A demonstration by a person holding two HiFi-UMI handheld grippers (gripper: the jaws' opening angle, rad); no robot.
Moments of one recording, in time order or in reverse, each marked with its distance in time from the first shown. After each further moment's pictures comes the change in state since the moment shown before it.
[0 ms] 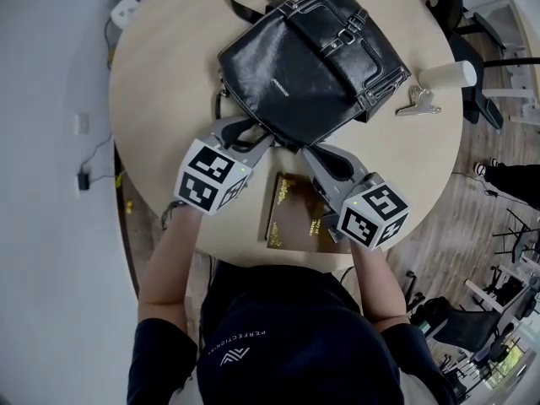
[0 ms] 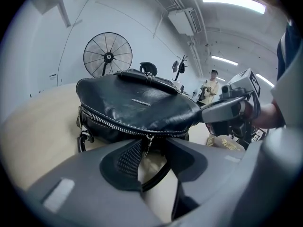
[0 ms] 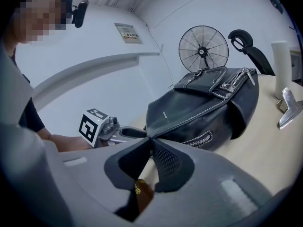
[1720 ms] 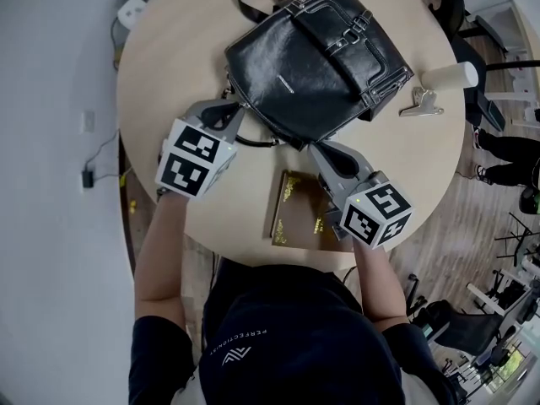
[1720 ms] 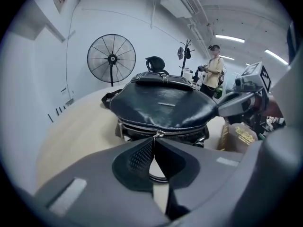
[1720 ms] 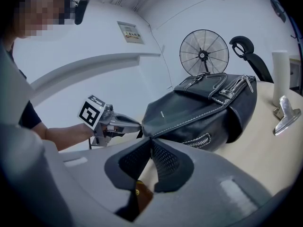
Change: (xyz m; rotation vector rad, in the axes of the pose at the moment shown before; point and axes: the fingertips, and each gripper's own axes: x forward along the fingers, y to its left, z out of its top) left arm -0.041 0.056 0.017 0.143 0.129 0.195; right arm -0.001 0.001 0.004 -0.041 -0.006 -0.042
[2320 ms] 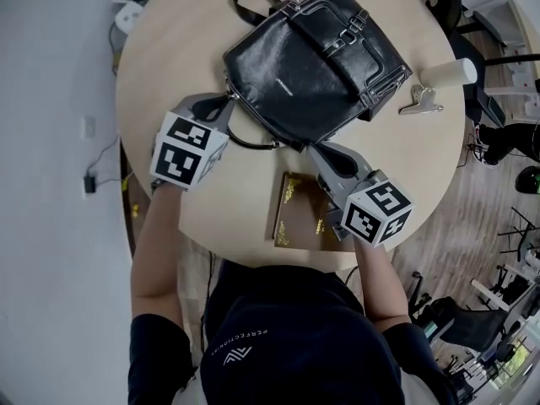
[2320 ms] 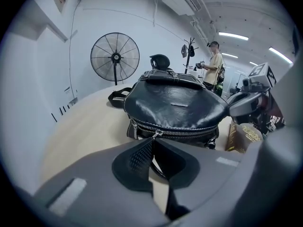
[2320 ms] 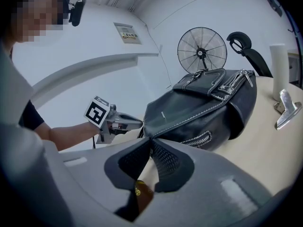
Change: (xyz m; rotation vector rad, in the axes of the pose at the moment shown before) left arm 0.005 0.028 -0.001 -0.021 0.027 0.029; right arm 0.003 -0.001 -0.002 0.043 0.001 0.011
